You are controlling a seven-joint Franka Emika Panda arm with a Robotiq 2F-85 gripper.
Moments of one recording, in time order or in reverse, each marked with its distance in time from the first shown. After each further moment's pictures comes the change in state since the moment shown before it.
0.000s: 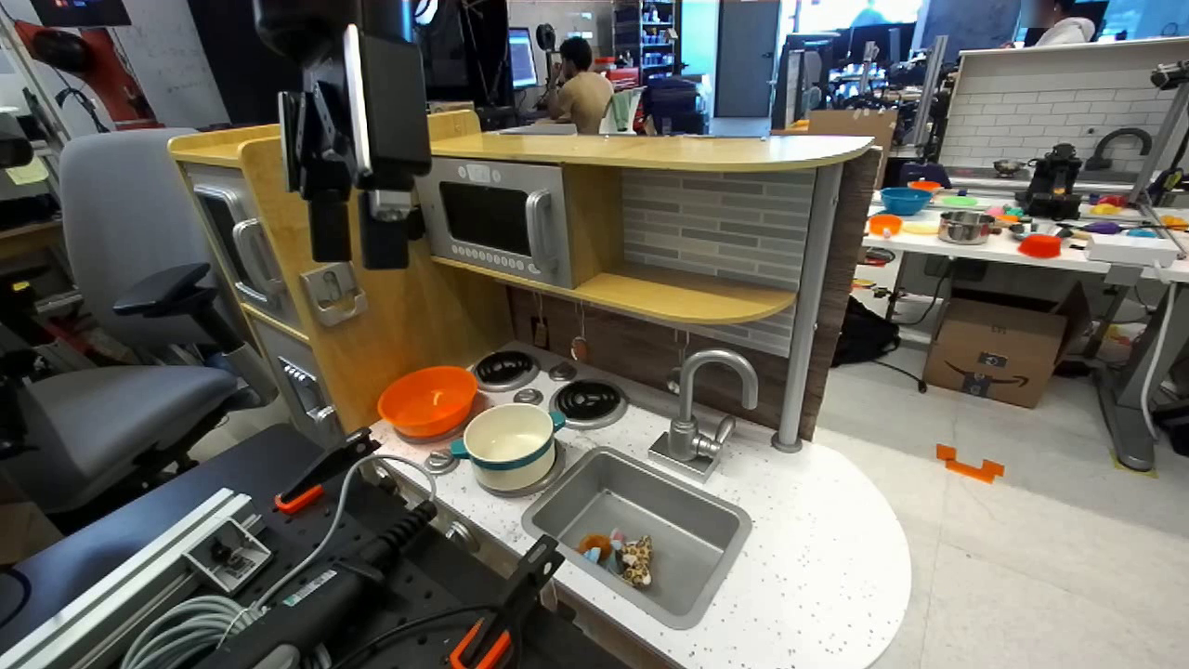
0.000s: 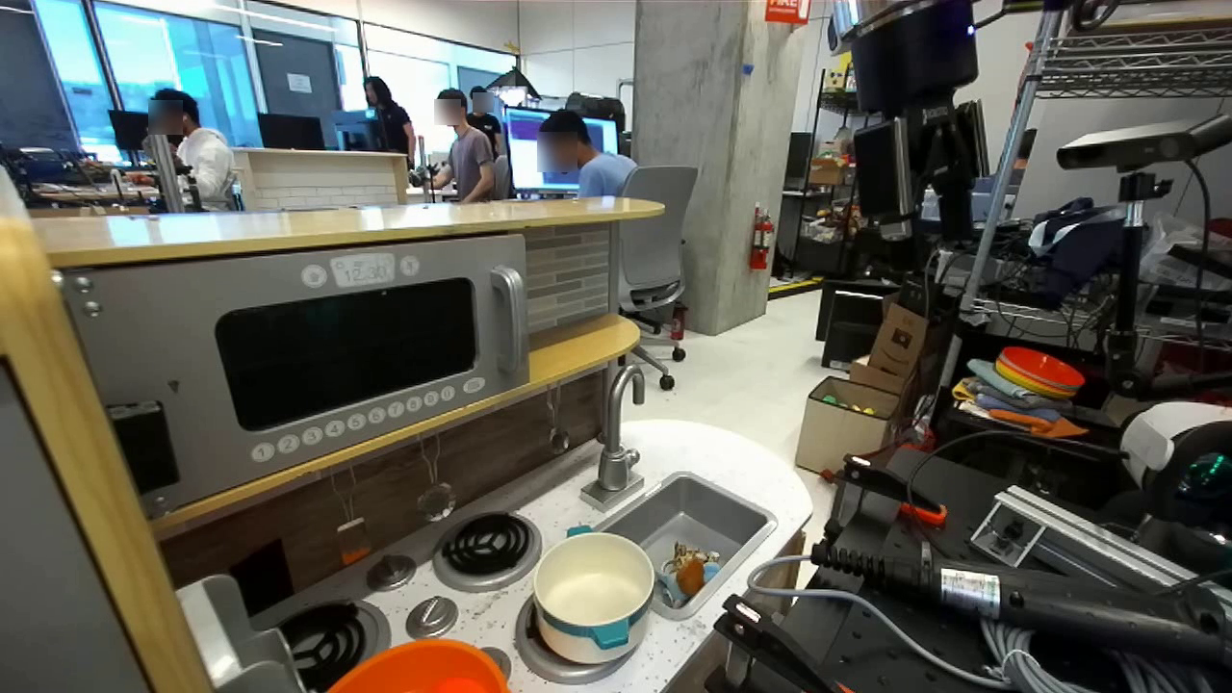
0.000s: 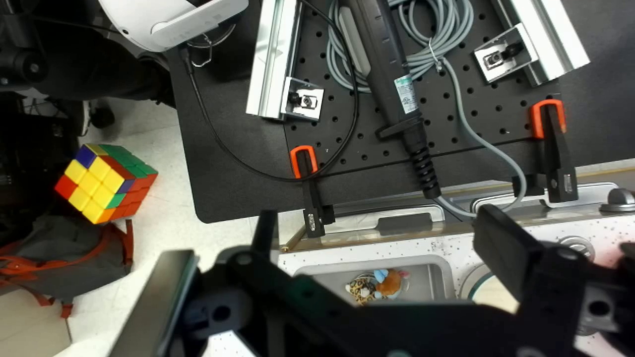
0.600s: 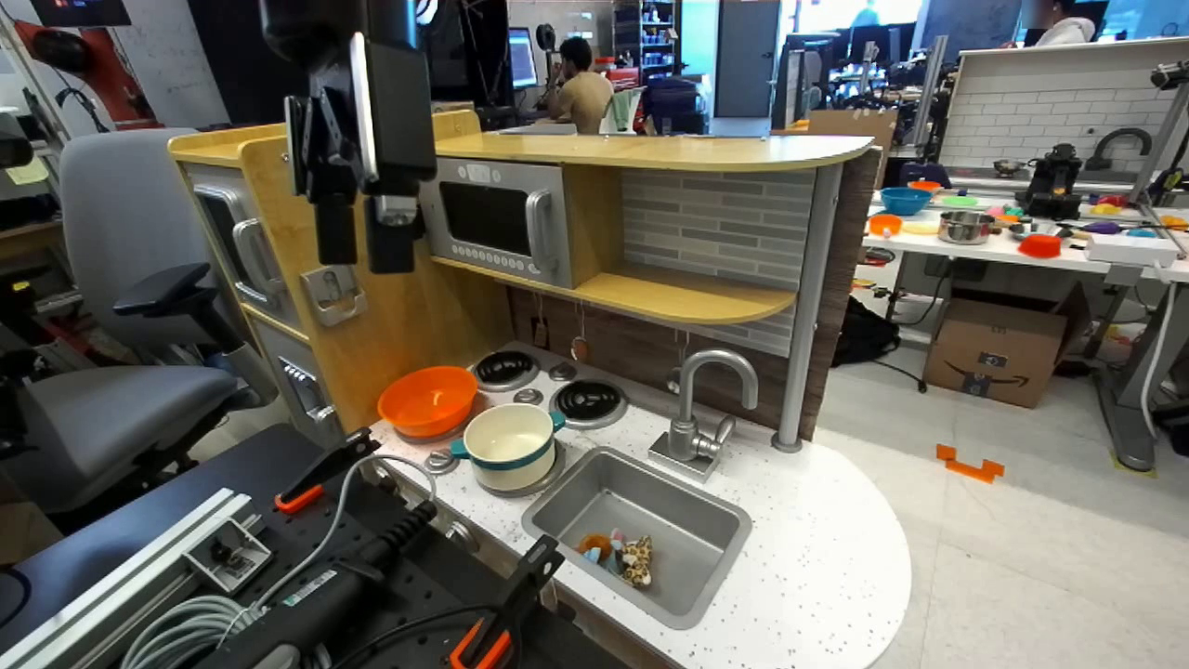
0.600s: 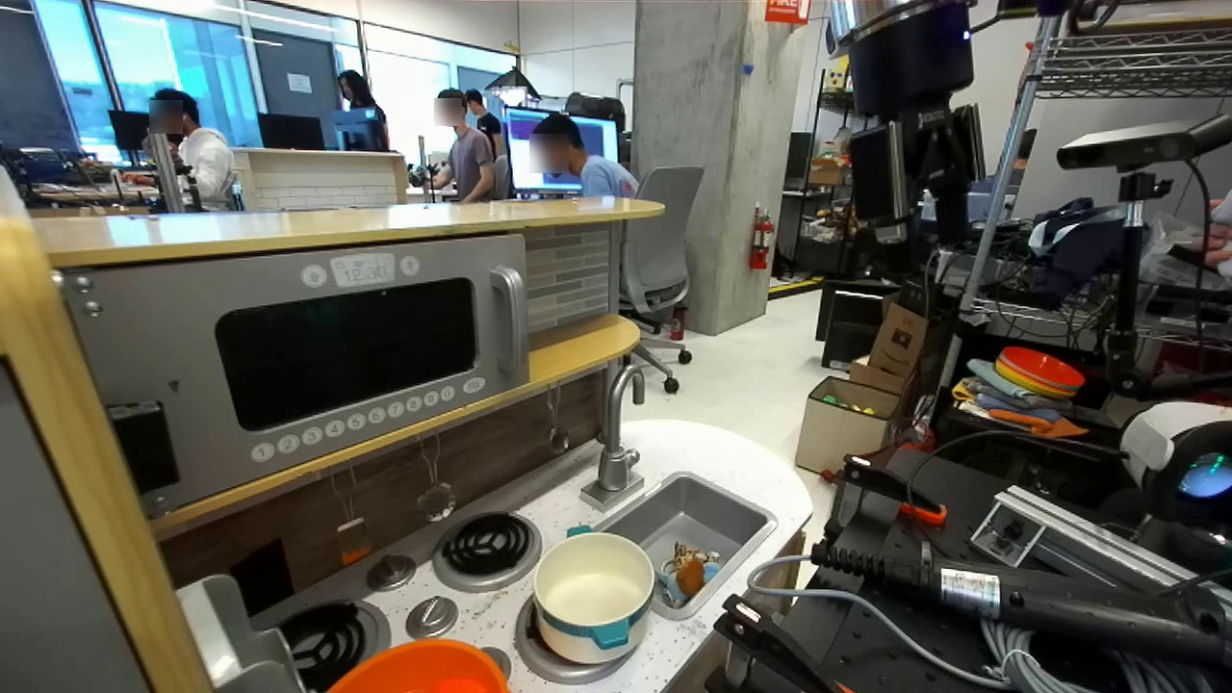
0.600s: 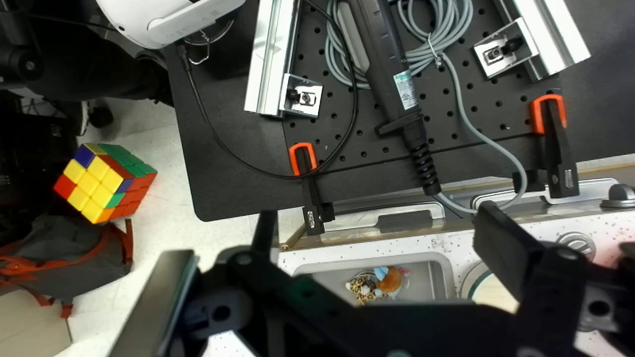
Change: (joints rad) arm 0.001 0.010 -0.003 0.000 0.000 0.013 0.006
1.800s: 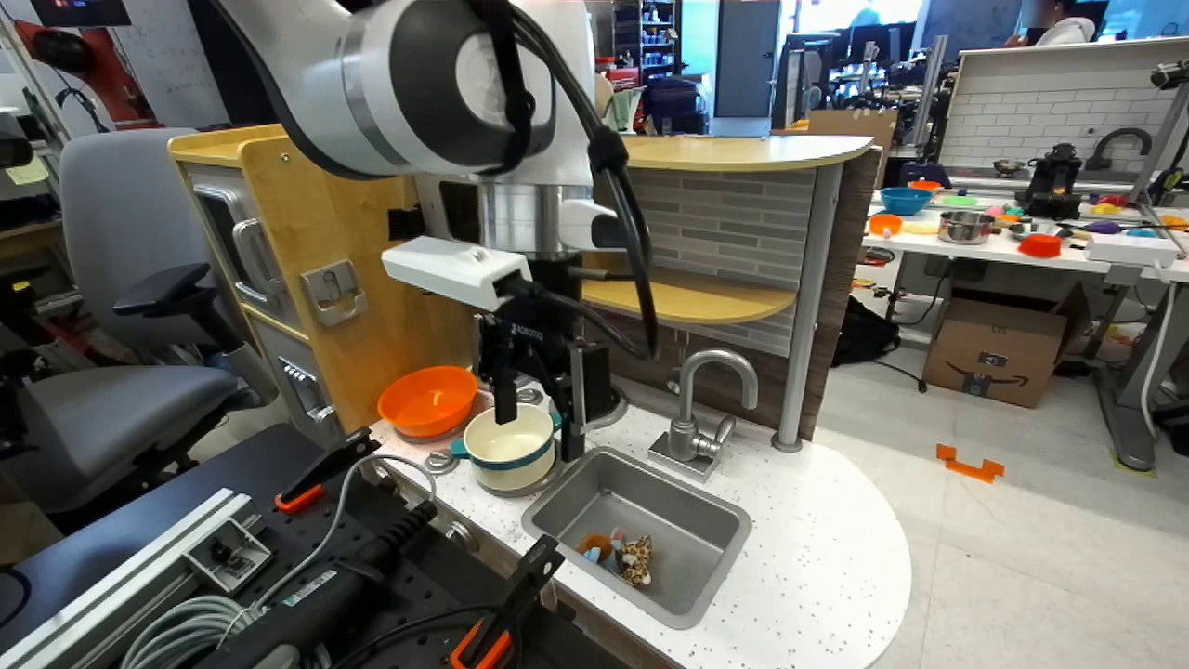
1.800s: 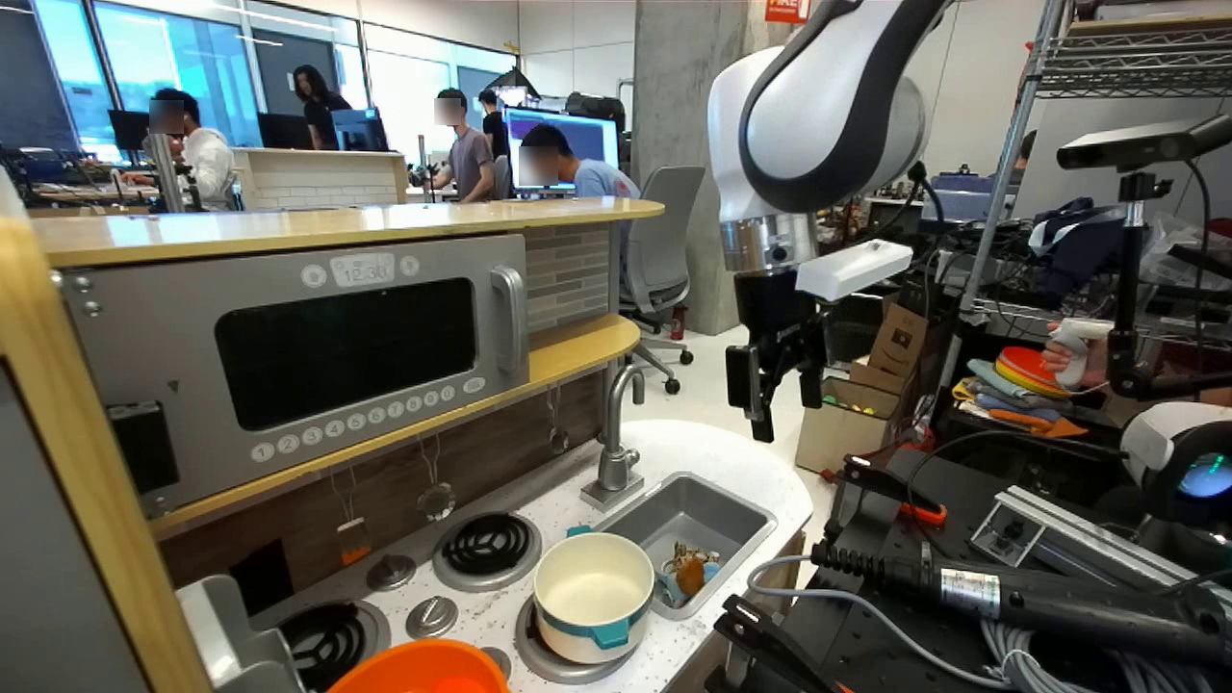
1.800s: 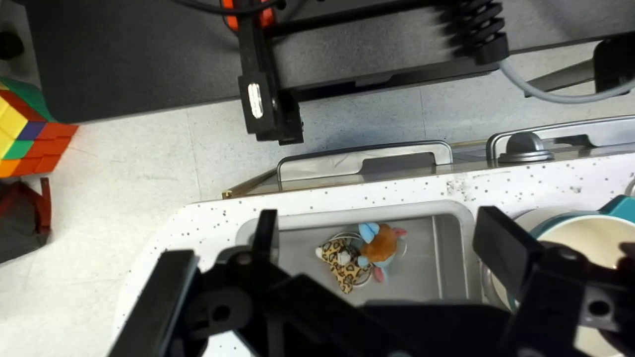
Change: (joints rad) arm 0.002 0.646 -0.075 0.137 -0.009 0.565 -0.057
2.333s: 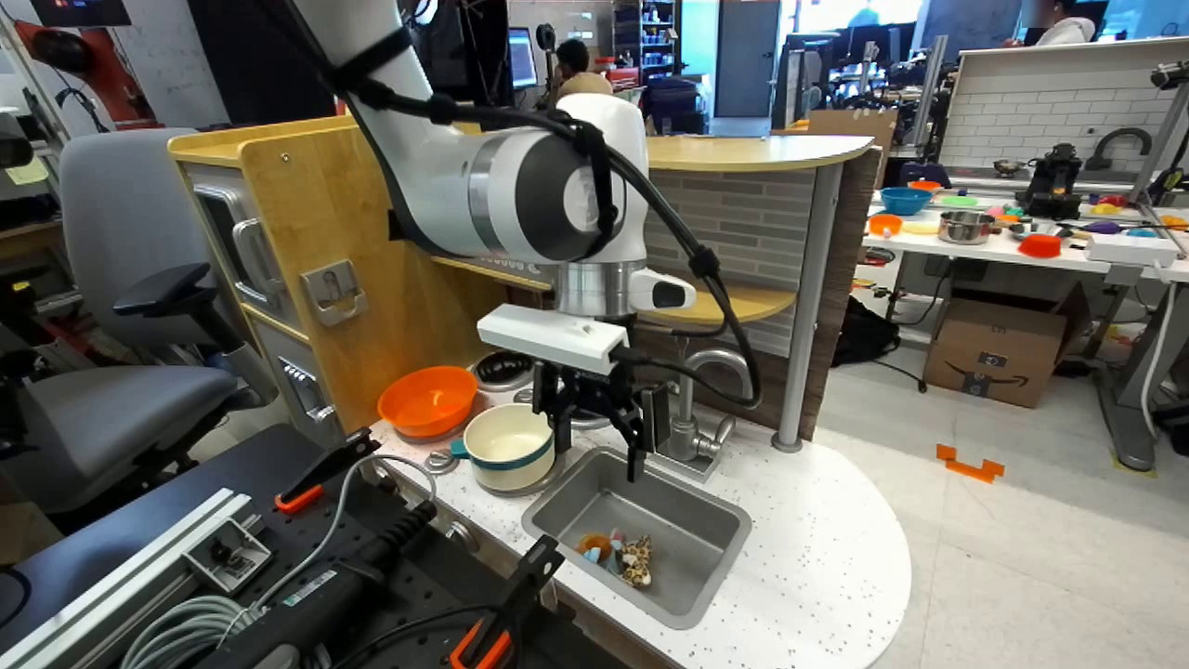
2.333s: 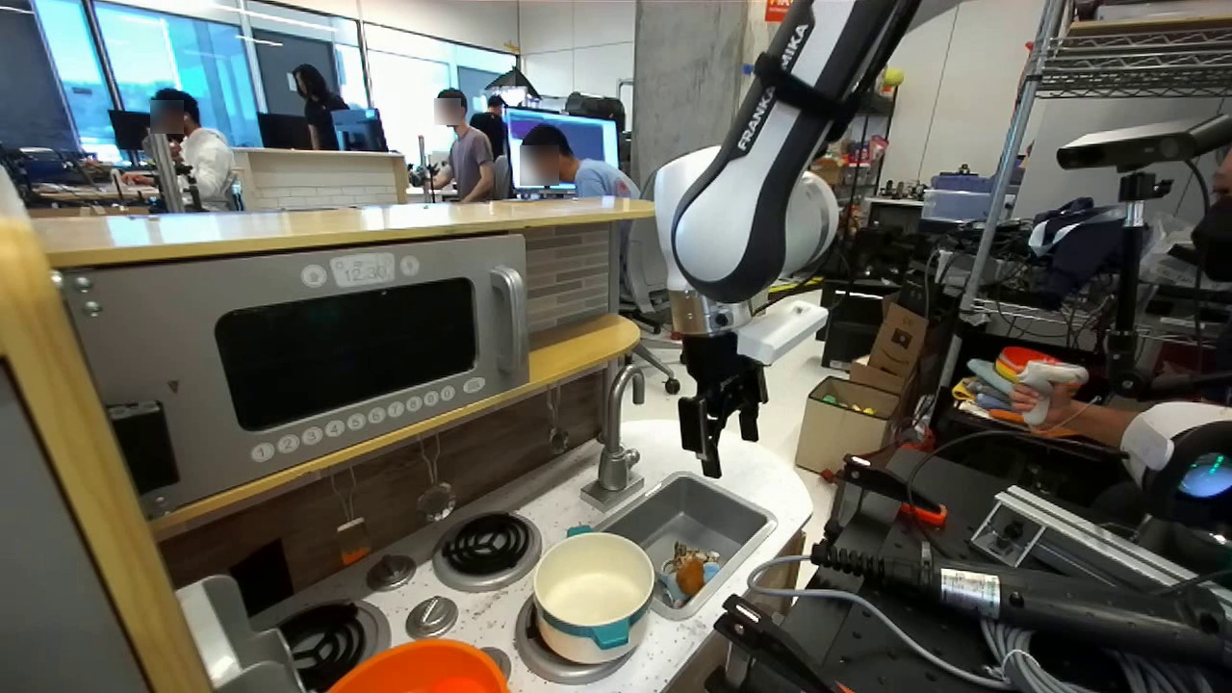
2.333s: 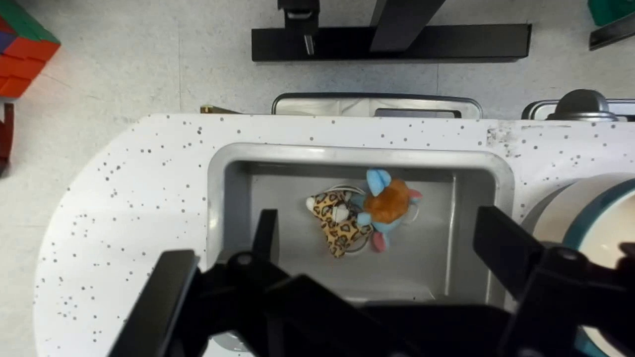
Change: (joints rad) arm 0.011 0.320 -0.015 0.255 -0.017 0.084 -0.133
